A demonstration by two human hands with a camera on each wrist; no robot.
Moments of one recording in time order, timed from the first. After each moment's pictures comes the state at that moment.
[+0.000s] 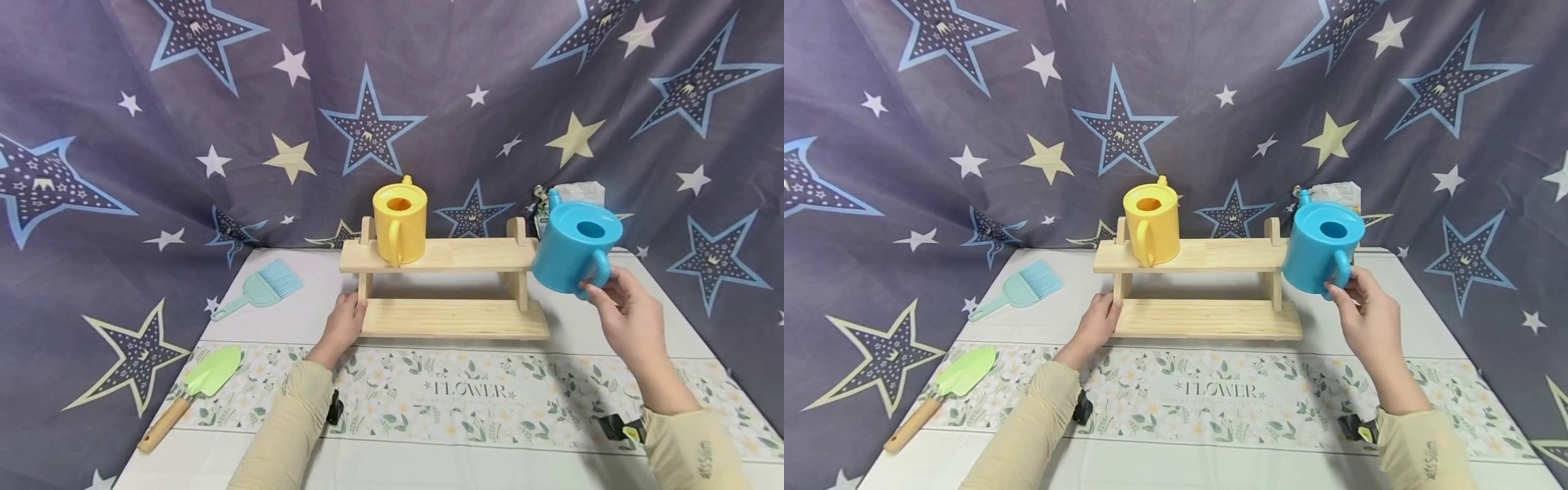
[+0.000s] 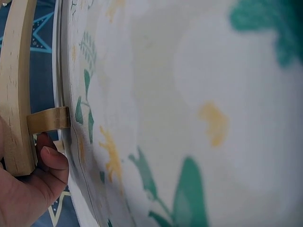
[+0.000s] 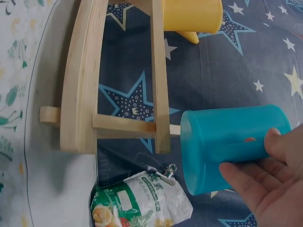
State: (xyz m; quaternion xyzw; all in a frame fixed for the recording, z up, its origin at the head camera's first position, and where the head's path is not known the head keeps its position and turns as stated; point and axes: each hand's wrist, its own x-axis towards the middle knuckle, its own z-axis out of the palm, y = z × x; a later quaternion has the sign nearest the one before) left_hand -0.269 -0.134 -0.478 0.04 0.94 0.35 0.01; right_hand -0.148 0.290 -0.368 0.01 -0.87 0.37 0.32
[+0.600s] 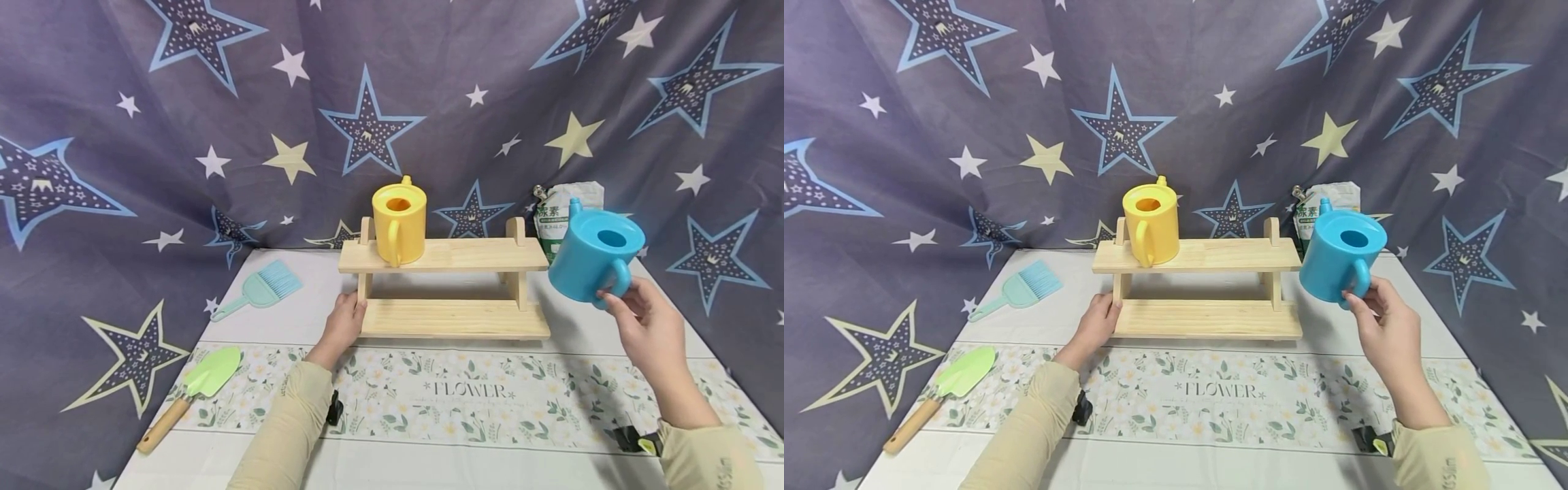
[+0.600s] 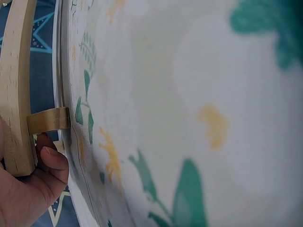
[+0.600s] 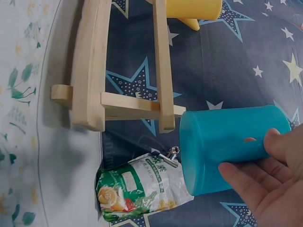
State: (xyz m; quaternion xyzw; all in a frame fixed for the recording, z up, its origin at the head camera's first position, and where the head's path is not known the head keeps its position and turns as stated) left_hand -0.270 -0.135 -0.479 0.04 0.93 0.36 0.01; right_hand -0.135 0.306 -0.376 -0.03 -0.87 0.38 0.31
